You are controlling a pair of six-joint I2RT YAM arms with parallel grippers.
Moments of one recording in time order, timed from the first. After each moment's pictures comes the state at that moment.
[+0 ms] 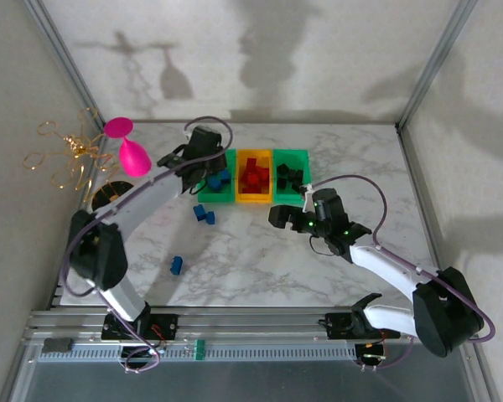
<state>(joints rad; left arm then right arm) -0.47 1.62 1.34 -0.48 -0.32 -0.59 0.57 1.19 0.60 -0.01 -0.29 0.62</state>
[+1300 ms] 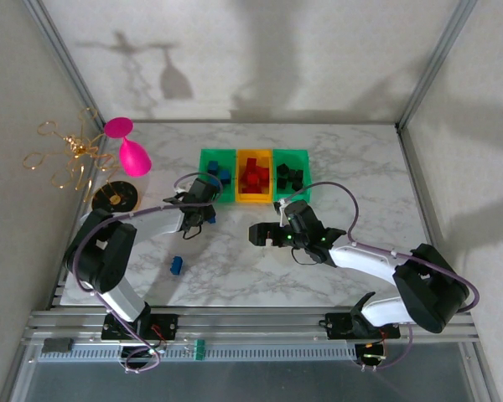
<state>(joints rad) -0.48 1.66 0.87 -0.27 -0.33 -0.87 0.77 1.35 0.60 0.08 -0.21 0.64</state>
